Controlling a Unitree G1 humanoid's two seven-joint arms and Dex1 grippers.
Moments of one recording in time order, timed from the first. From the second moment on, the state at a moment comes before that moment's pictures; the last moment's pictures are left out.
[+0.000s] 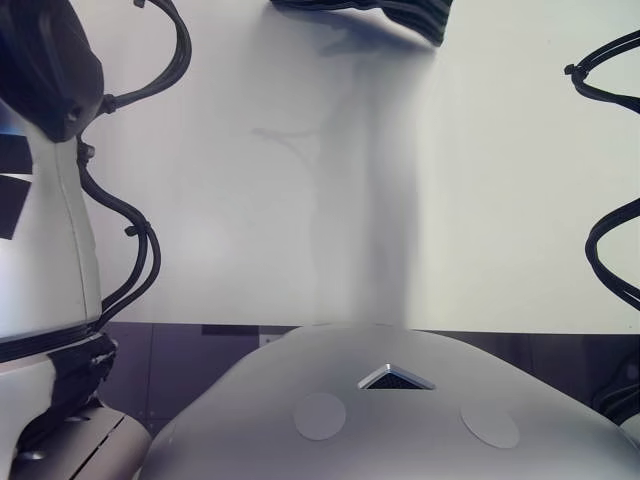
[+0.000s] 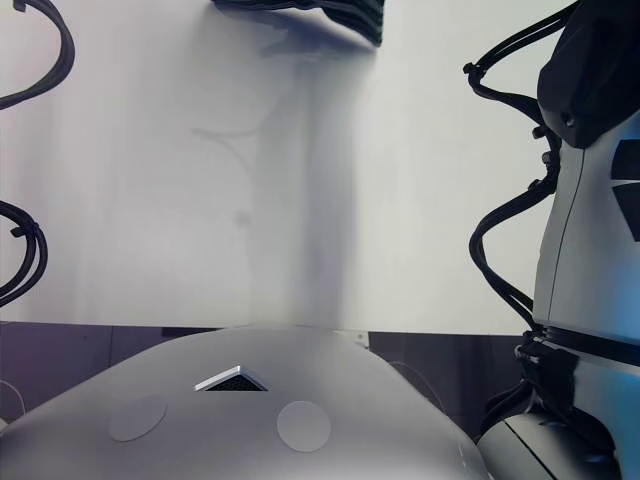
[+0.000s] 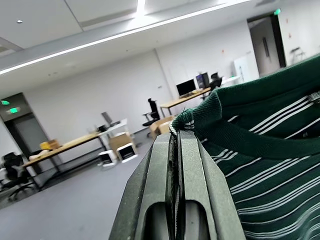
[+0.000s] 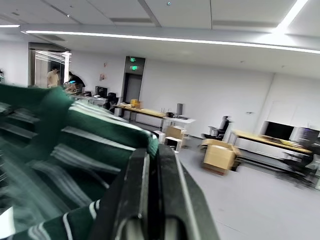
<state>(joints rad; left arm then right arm) -1.62 0.48 0.13 1.34 0.00 -0.07 -0.54 -1.58 -0.49 -0.15 1.32 0.11 -0.01 0.74</state>
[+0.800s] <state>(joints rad) -0.21 1.19 -0.39 -0.36 -0.55 0.51 -1.58 -0.26 -0.96 0.18 -0.35 0.71 0.95 1.44</state>
